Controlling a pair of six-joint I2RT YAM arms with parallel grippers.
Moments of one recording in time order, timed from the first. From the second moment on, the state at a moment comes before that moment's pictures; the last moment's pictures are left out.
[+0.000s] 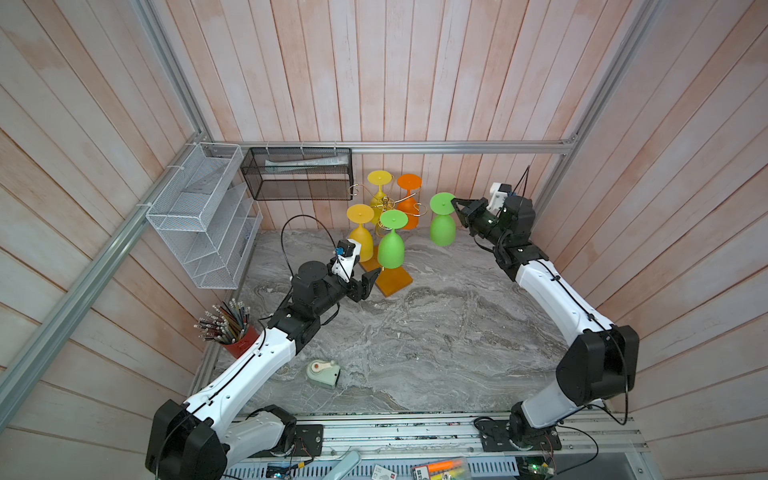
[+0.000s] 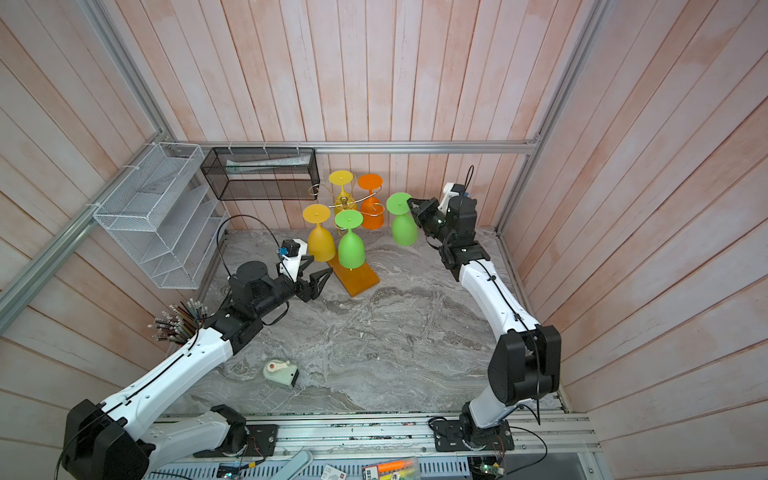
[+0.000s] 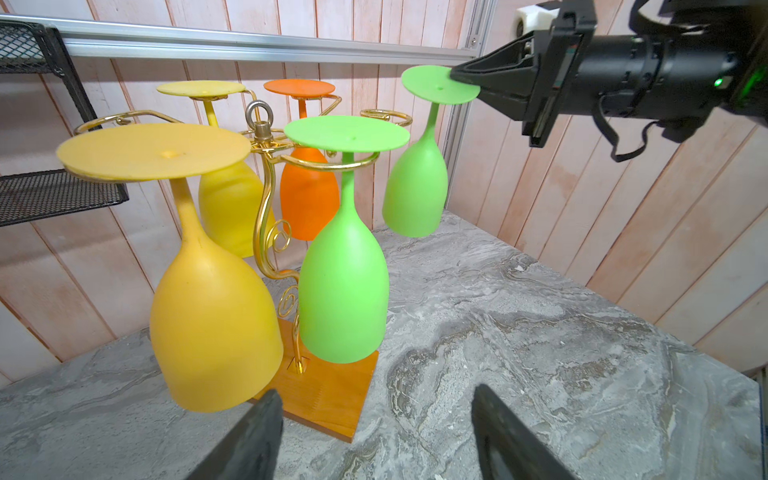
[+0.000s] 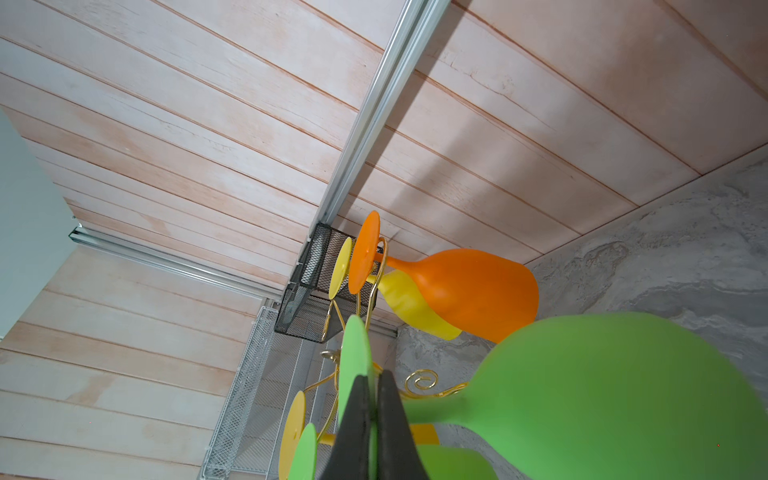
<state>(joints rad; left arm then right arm) -0.48 1.16 0.88 0.12 0.24 -0.01 0.23 1.56 1.38 0.14 -0.36 1.12</state>
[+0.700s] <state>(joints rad) -0.48 1.18 0.95 -0.01 0.23 -0.03 0.34 1.09 0.89 0.07 -0.19 0.82</state>
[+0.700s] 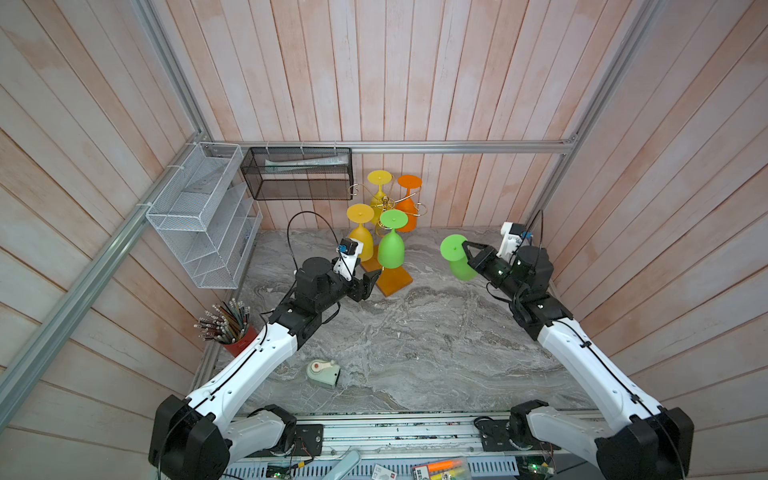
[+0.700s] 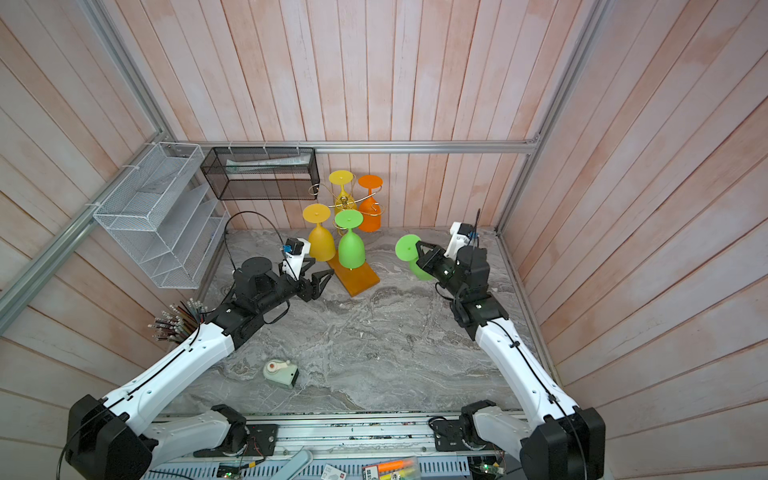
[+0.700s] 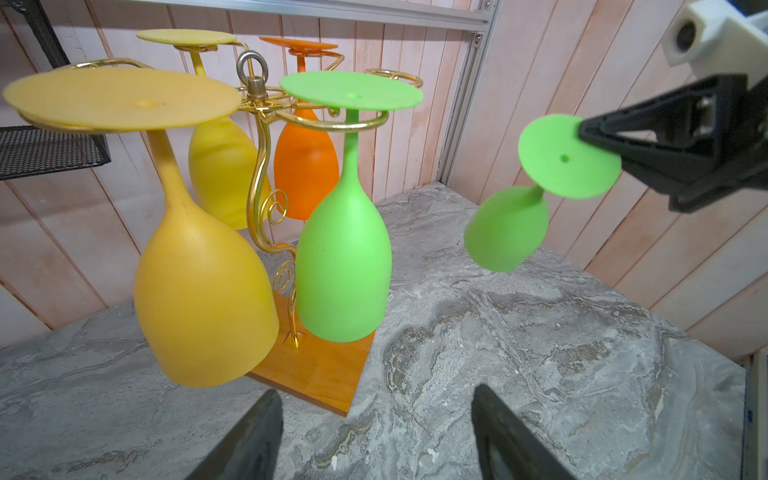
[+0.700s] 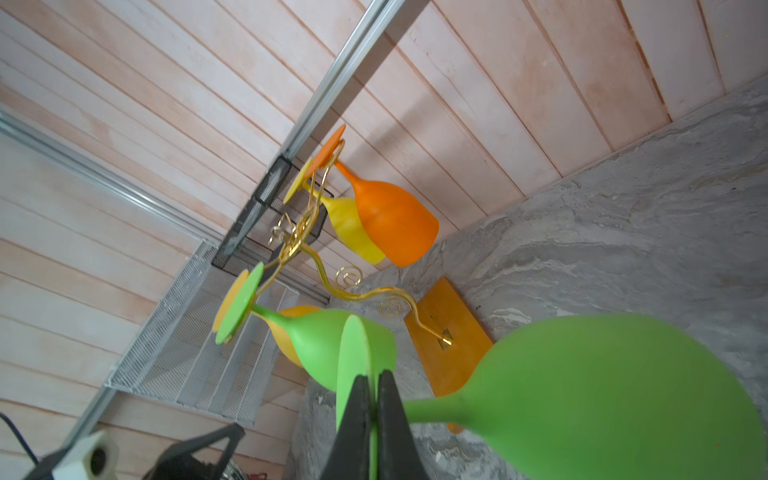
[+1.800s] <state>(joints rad) -0.48 0.95 0.88 -0.47 0.26 -0.89 1.22 1.04 0.60 0.21 0.41 0.06</state>
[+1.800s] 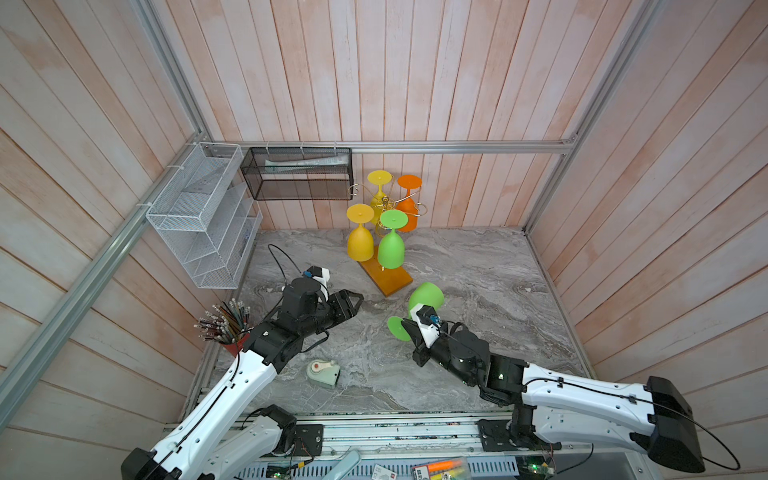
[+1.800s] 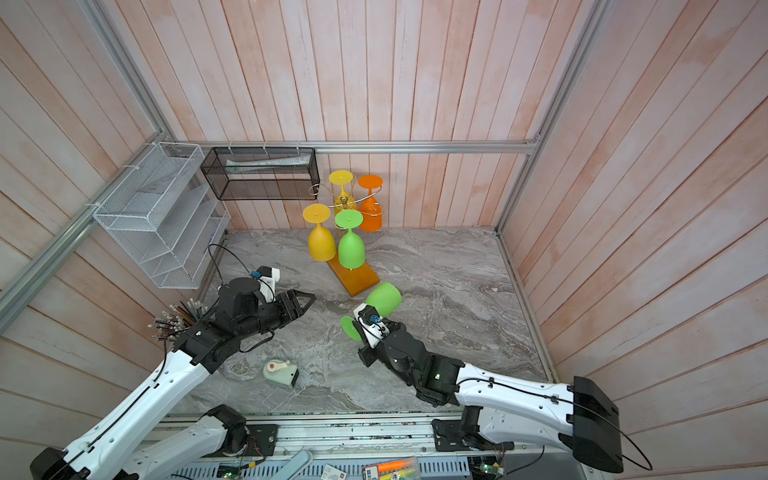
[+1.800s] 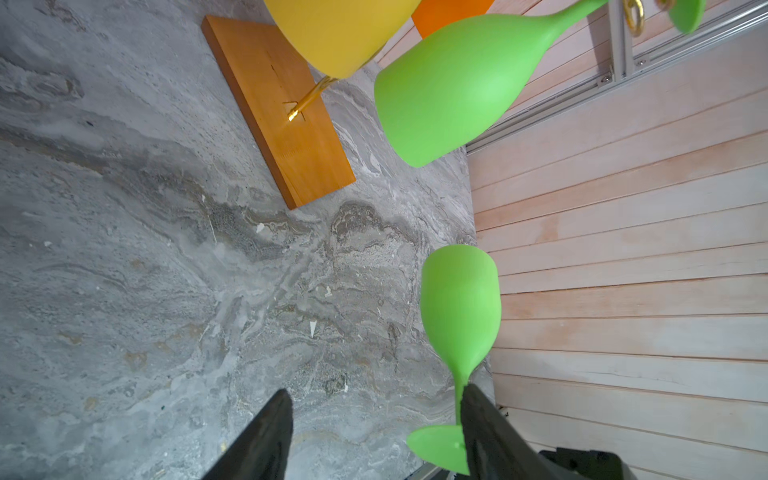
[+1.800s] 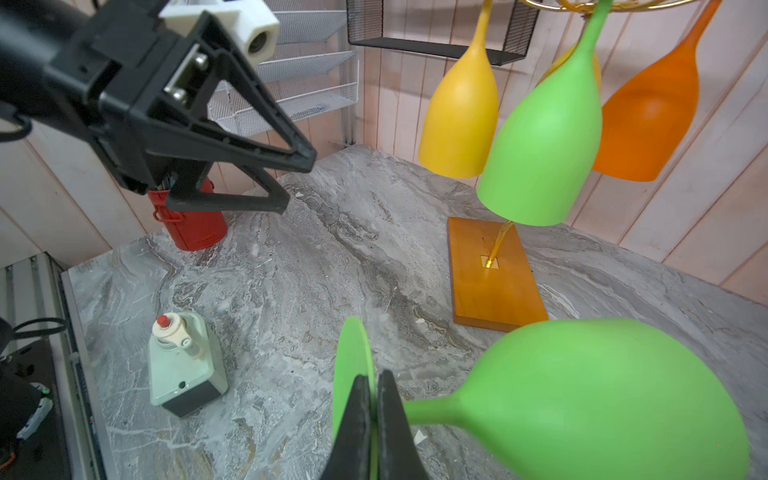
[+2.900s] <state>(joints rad) -0.73 1.08 1.00 -0.64 0.17 -1.48 1.41 1.17 0.59 0.31 0.75 -0.43</state>
